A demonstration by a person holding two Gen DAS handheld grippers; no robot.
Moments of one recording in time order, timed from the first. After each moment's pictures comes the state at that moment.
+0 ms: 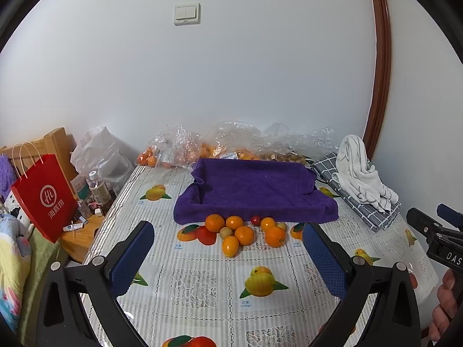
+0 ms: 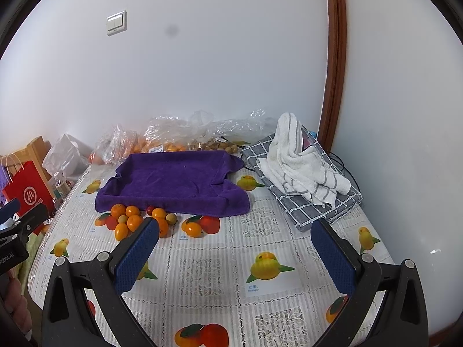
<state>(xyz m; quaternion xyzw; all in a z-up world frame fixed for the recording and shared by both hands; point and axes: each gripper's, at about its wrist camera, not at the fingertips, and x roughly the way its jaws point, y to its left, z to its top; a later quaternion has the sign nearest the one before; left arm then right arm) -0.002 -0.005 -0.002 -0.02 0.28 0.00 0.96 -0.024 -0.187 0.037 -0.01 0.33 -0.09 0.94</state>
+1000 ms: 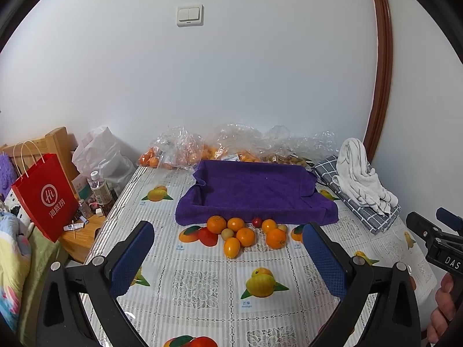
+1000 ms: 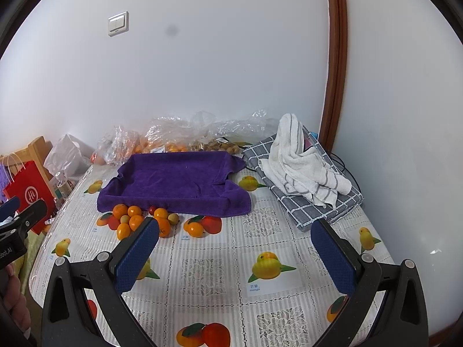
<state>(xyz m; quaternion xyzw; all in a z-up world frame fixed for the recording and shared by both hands) -0.003 -0.005 -0.001 -0.02 0.28 0.00 0.96 -0.025 -0.185 0.038 -0.01 0.33 -0.09 0.94</state>
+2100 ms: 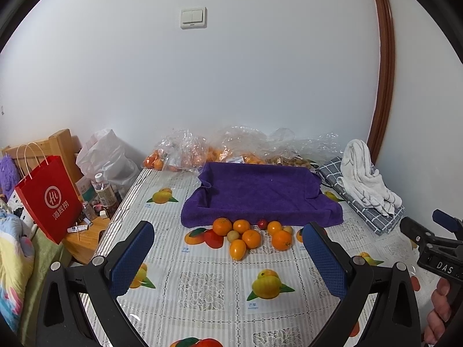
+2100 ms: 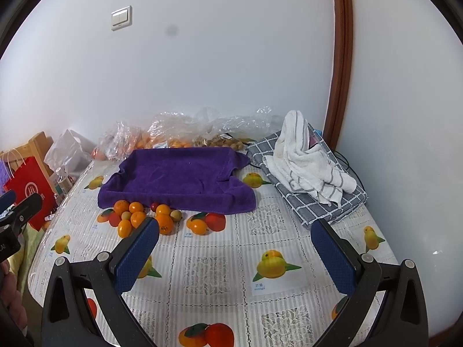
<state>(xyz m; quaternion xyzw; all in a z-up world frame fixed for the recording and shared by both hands) 0.004 0.004 0.008 -0.02 0.28 0.01 0.96 -0.015 -0.175 0.025 -0.02 0.34 -0.08 0.94</state>
